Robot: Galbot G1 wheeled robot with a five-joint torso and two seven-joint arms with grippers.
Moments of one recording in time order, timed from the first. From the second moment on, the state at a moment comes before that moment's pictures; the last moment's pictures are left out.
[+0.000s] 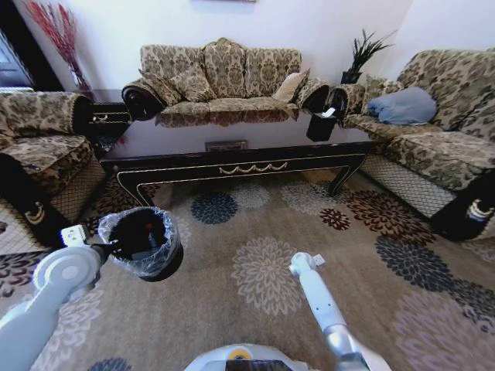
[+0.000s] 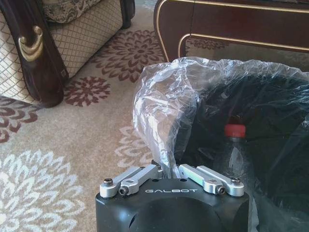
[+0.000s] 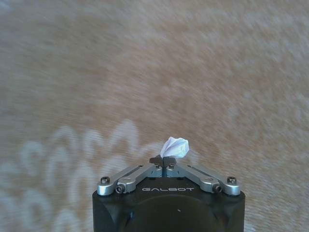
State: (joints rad) left arm 1.35 -0.73 -0.80 -2.18 -1.57 0.73 -1.09; right arm -0.83 1.39 0.41 1.18 1.18 -0.15 1.07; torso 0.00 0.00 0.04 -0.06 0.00
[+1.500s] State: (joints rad) left arm 1.28 -0.68 -0.73 -2.14 -1.61 0.74 -1.08; right arm -0.09 1.30 -0.65 1.68 1.17 0.18 0.44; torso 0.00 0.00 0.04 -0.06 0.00
